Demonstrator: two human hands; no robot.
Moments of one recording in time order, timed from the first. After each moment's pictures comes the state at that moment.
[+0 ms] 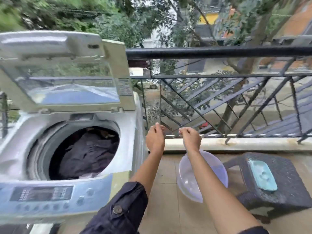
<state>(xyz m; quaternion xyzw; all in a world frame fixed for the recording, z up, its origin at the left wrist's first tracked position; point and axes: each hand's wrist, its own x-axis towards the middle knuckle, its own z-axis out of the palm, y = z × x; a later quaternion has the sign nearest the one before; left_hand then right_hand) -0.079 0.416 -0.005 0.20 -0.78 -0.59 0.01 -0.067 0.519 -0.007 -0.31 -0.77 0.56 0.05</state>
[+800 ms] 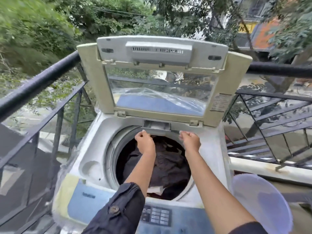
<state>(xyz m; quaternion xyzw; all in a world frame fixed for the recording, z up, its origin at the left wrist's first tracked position) -0.176 0.064 -0.040 0.43 -0.58 -0.68 0.07 -0.171 0.198 -0.016 -0.32 -0.69 0.64 -0.01</state>
